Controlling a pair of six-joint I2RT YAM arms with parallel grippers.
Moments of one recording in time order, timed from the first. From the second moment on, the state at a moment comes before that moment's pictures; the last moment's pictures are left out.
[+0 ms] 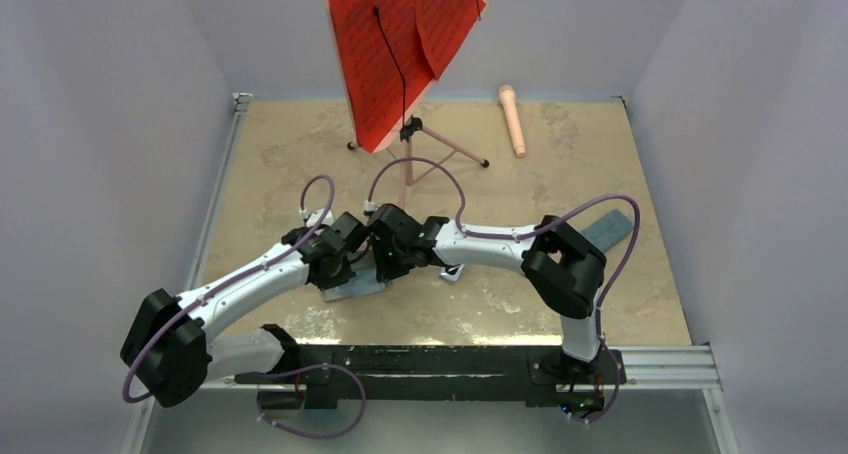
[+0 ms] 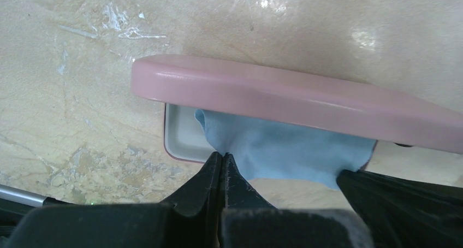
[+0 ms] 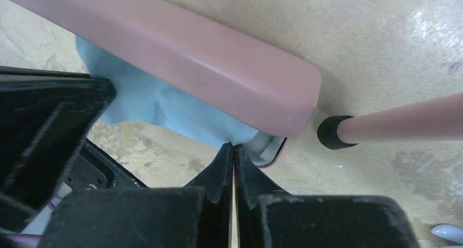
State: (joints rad) left arm -0.67 1.21 0.73 -0.88 -0.40 -1.02; right arm 1.06 1.92 1.32 -0.36 -0.05 0.65
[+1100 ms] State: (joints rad) left arm -0.67 1.20 0.72 -0.88 -0.43 -1.08; right arm 1.06 1.89 1.30 -0.35 -0.06 0.66
